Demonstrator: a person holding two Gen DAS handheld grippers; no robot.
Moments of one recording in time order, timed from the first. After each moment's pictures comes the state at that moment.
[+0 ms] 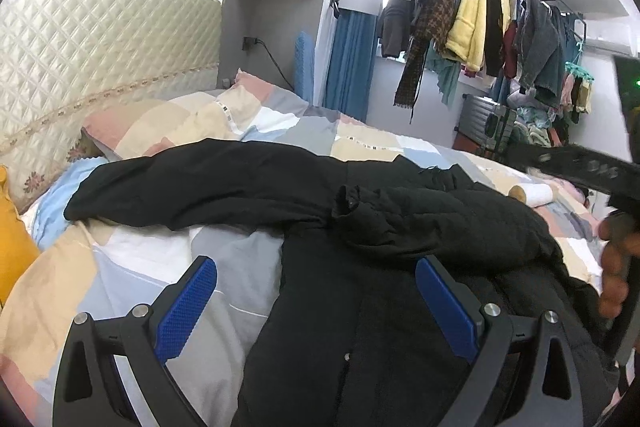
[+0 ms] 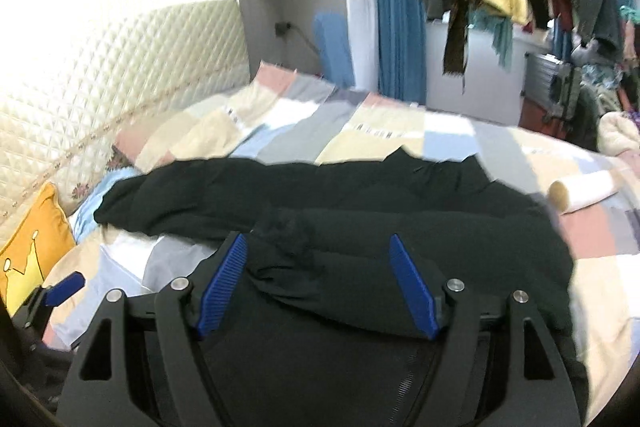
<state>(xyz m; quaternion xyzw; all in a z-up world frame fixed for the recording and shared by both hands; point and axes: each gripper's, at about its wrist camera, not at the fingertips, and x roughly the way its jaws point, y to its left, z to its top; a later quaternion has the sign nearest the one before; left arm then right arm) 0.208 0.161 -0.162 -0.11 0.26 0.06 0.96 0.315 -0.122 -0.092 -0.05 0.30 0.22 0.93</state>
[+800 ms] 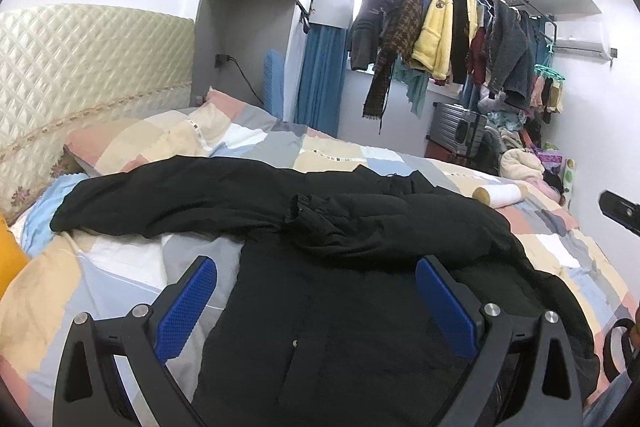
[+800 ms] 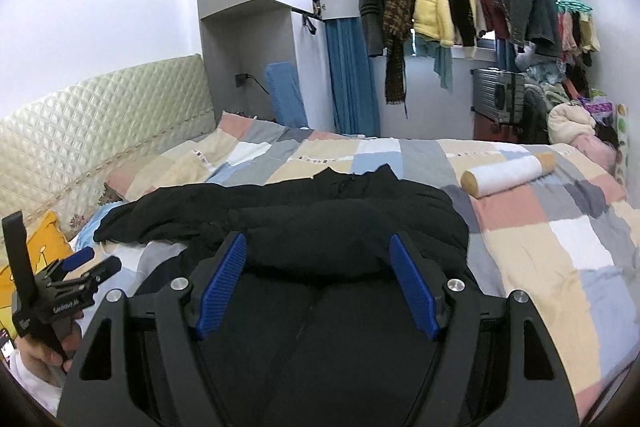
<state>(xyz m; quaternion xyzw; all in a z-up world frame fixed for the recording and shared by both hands) 0.180 0.121 -0.146 -0.10 0.24 0.02 0.97 0.205 -0.266 -0.068 0.00 0.24 0.16 0.96</state>
